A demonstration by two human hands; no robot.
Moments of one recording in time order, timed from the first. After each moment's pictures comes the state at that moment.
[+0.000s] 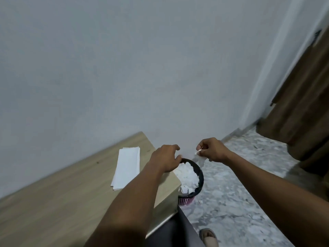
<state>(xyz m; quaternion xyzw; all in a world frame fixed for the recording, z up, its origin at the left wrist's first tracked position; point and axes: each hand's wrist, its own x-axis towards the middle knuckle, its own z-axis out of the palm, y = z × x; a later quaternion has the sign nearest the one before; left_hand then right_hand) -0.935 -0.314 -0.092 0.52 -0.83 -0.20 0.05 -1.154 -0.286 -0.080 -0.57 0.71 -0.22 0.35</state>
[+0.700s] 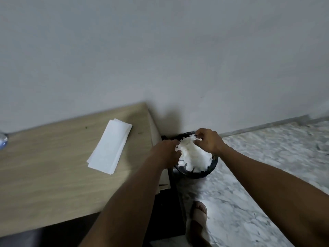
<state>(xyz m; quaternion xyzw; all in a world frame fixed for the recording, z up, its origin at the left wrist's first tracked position) -1.012 -0.400 -0.187 0.69 -0.66 -0.28 -0.06 -1.200 -0.477 -0.233 -0.67 0.61 -0.02 0.42</state>
